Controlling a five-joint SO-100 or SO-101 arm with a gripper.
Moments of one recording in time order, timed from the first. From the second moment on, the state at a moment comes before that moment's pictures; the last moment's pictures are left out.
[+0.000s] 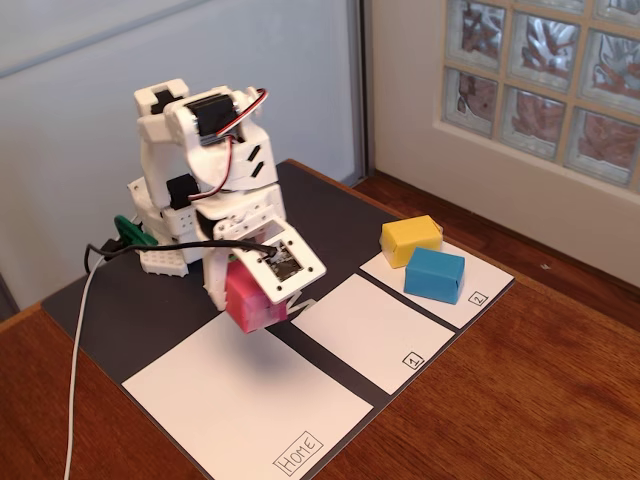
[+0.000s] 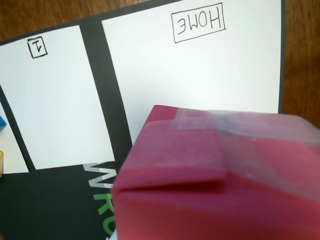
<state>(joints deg) 16.9 78.3 53.6 98.5 82.2</state>
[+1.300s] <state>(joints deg) 20.0 79.8 90.8 74.0 64.6</state>
